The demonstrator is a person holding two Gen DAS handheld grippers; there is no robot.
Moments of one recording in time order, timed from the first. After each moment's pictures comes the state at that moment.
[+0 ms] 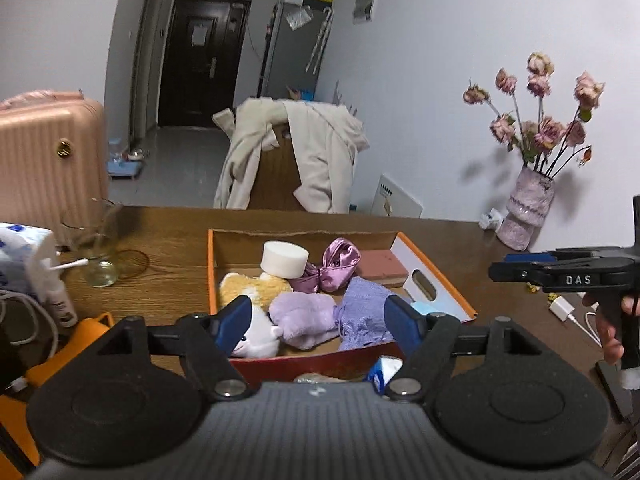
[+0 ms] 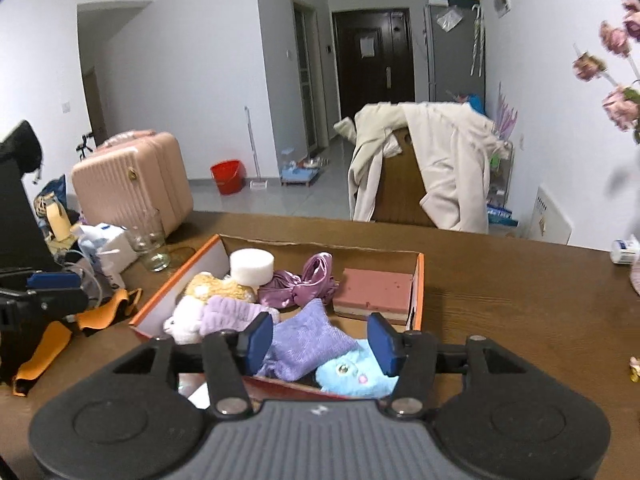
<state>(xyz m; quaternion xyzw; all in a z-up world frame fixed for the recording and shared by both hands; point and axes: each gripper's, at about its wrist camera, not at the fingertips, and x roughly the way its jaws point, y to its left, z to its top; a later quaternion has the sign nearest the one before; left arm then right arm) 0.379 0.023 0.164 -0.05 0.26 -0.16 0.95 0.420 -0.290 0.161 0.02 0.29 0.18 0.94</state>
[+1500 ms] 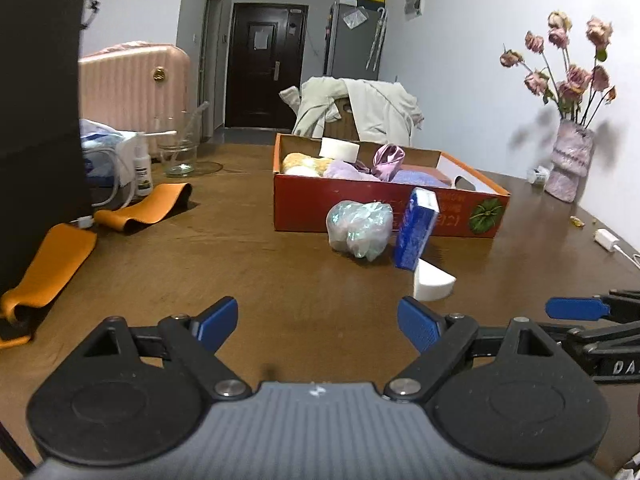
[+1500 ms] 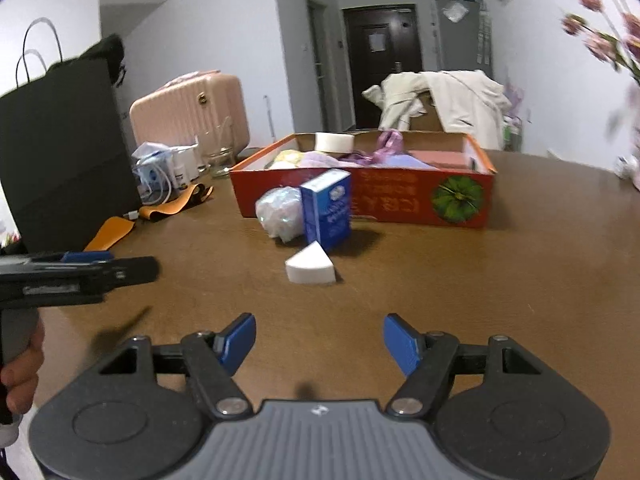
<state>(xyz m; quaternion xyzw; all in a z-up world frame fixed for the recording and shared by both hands) 0.246 0.011 0.037 -0.03 0.26 -0.05 0.96 0.255 -0.211 0.029 0.01 0.30 0.19 0.94</state>
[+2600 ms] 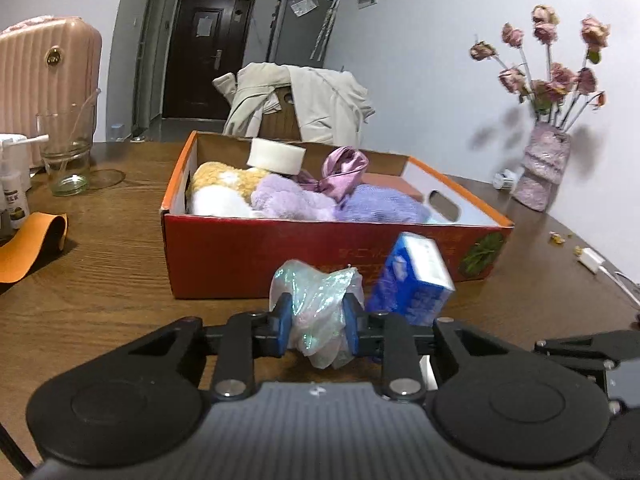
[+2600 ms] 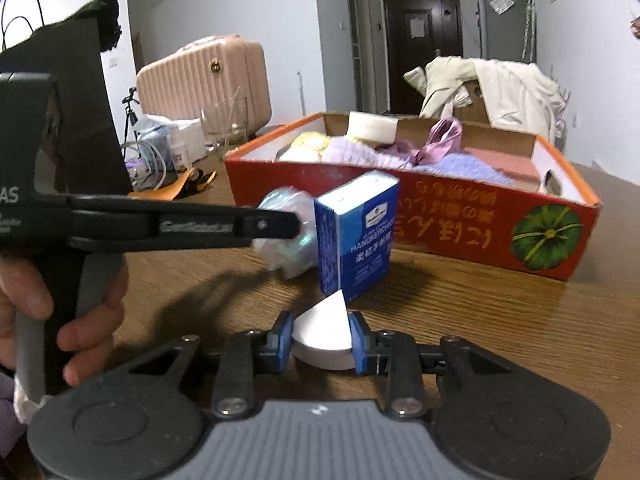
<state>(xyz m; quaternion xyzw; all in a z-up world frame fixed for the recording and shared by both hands) 0.372 -0.010 0.023 -0.05 0.27 -0.15 0.95 0.335 -0.183 0.011 -0.01 0.31 0.24 0.92</state>
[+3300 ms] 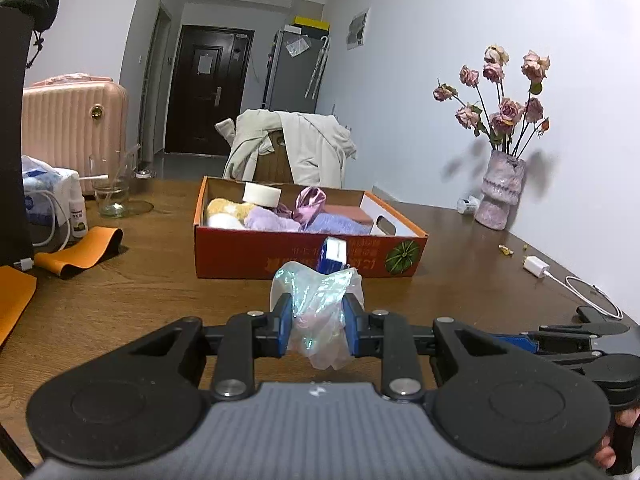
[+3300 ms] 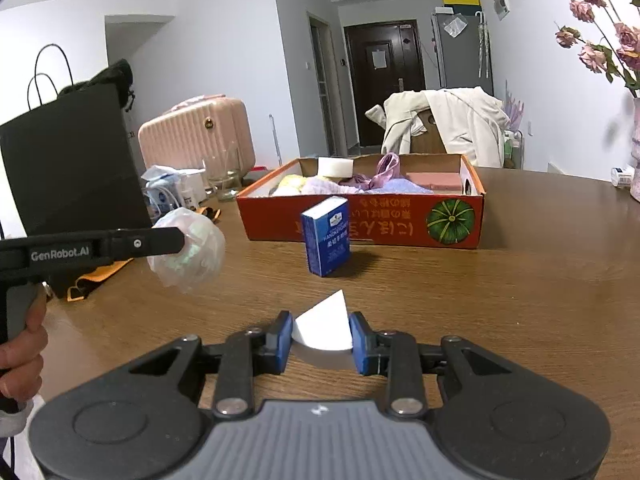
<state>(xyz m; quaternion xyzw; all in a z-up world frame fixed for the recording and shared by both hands) 0.225 -0.009 0.079 -0.05 0.21 -0.15 0.97 0.224 -0.241 0.048 0.04 0.27 0.19 0.94</state>
